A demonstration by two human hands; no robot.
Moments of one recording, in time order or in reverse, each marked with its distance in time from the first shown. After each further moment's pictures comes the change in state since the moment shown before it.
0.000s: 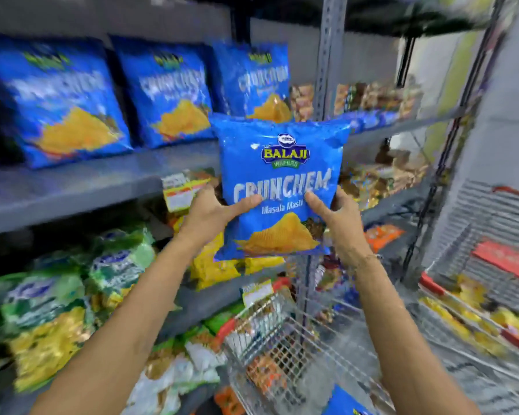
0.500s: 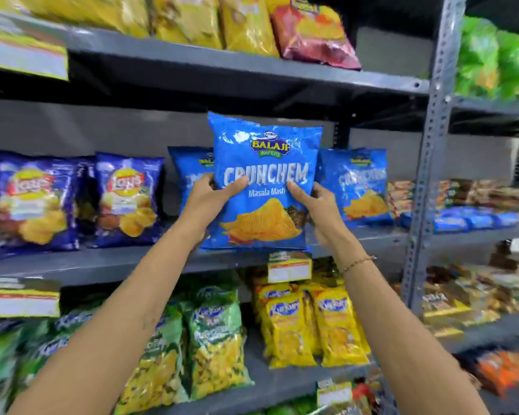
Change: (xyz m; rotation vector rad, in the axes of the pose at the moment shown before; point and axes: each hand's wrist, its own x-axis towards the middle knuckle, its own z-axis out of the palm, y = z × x) left_hand 0.004 0.116 -0.174 0.021 0.468 0.129; right_hand 0.088 -0.114 0.201 0.224 -0.399 -0.049
